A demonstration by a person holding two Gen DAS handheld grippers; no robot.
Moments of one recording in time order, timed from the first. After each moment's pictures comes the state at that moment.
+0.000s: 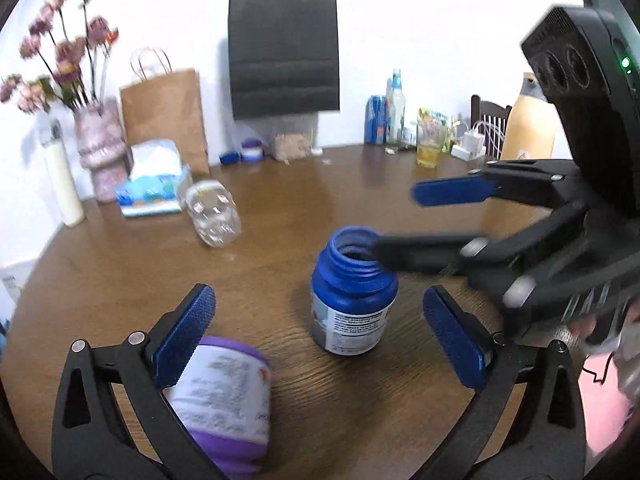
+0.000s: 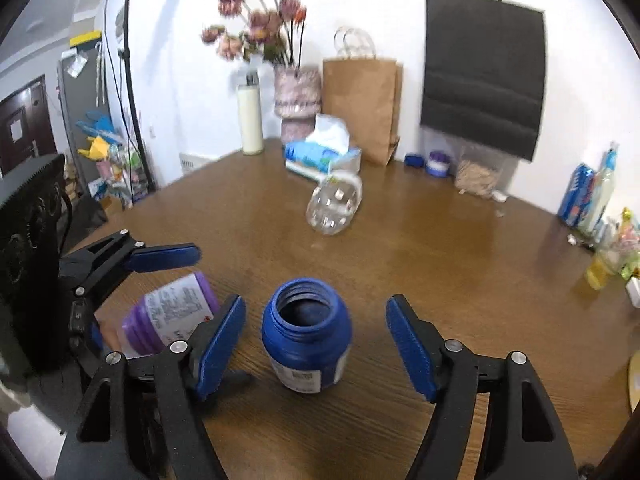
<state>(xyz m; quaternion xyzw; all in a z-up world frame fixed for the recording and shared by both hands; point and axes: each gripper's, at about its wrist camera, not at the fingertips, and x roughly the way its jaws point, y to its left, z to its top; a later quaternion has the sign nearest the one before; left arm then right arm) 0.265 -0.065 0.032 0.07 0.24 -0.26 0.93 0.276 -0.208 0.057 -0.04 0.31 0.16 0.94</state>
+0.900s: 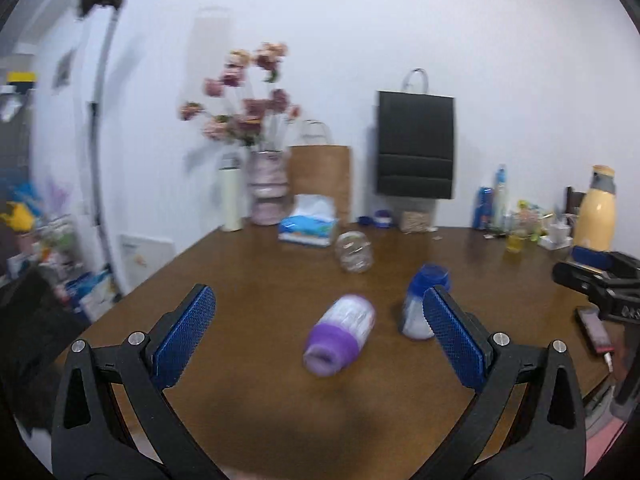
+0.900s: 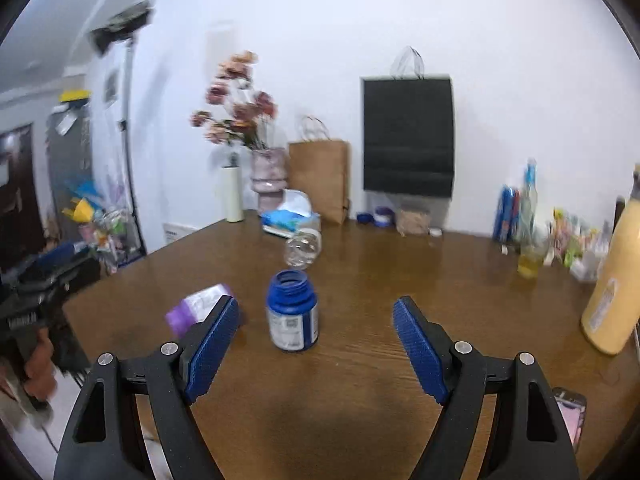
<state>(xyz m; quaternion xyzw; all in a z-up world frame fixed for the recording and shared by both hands) 0.092 0.005 0.061 -0.02 0.13 0.00 0.99 0.112 -0.245 0.074 -0.02 0.17 0.09 0.98</state>
